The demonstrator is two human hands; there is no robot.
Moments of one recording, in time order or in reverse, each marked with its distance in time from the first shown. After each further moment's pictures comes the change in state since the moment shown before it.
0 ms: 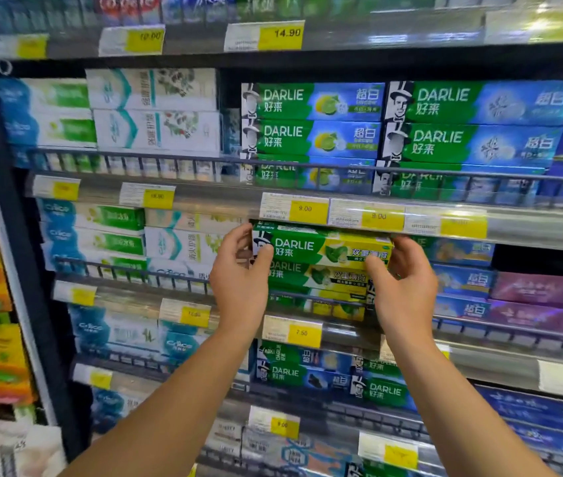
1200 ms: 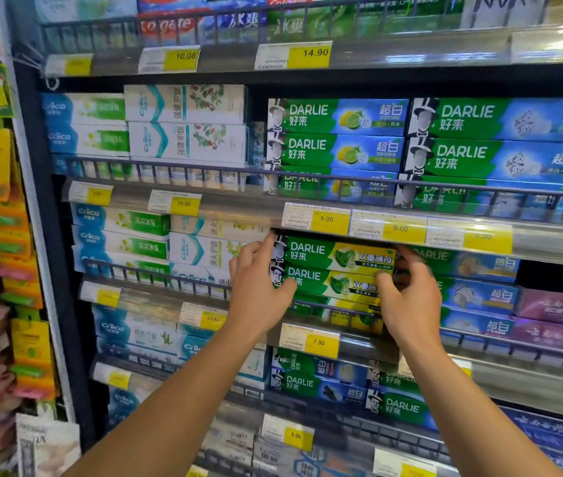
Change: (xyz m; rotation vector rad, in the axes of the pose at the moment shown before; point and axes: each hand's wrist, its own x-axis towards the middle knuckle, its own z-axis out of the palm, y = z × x) left_hand 0.015 -0.011 -0.020 0.566 -0.357 0.178; right_hand 0.015 0.023 0.010 -0.319 -0.074 -0.027
